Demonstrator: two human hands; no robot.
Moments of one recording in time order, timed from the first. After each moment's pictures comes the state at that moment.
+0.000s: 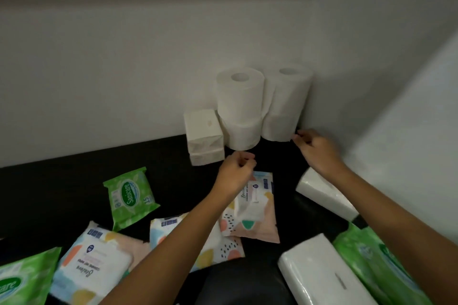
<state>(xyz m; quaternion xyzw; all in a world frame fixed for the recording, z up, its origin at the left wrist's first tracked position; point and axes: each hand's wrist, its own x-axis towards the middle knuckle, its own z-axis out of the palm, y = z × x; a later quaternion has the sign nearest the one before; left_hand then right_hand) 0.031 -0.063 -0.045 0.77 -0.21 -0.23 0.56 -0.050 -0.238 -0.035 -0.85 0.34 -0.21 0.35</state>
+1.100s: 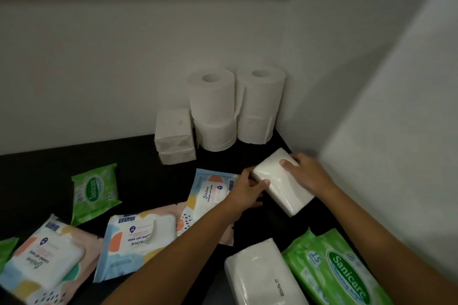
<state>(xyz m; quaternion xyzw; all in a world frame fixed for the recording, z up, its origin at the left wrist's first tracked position) -0.029 -0.141 -0.089 0.69 -0.17 -0.38 0.59 -0.101 -0.281 -0.051 -0.86 0.35 -0.07 0.36</state>
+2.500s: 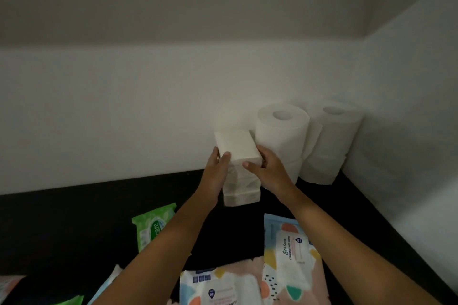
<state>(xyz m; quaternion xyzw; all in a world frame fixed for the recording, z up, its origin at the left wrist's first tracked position) 0.158 -0.018 -0.017 0.66 -0.13 -0.21 0.71 0.099 -0.134 -0.020 -0.77 0.17 -0.18 0.59</state>
